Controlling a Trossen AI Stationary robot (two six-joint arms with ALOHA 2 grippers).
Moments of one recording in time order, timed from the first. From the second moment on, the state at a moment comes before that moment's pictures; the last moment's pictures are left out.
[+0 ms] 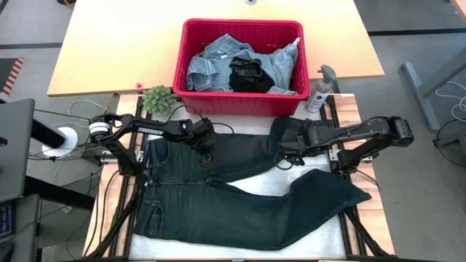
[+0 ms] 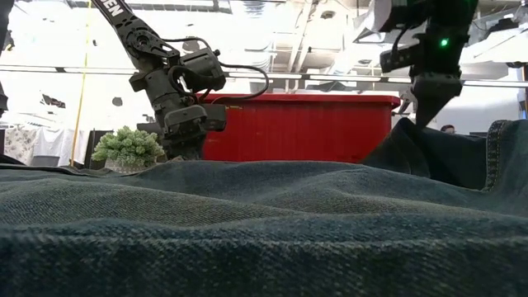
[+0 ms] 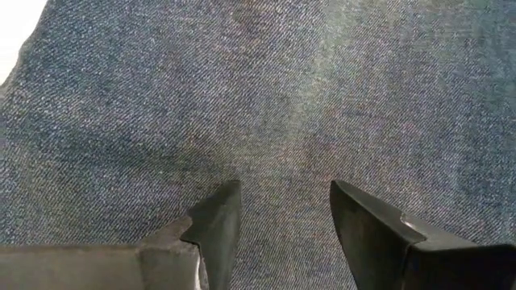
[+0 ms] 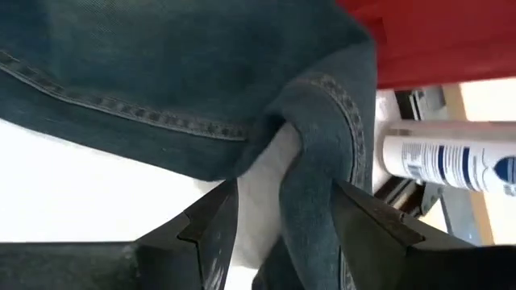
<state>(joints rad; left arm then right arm) 0.33 1.64 0.81 -0.22 0.21 -0.11 0.03 1.33 0.98 -1.24 0.61 0.48</state>
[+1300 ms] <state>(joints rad) 0.33 1.64 0.81 -0.23 0.17 -0.11 -0.12 1.31 1.02 -1.57 0.47 1.56</state>
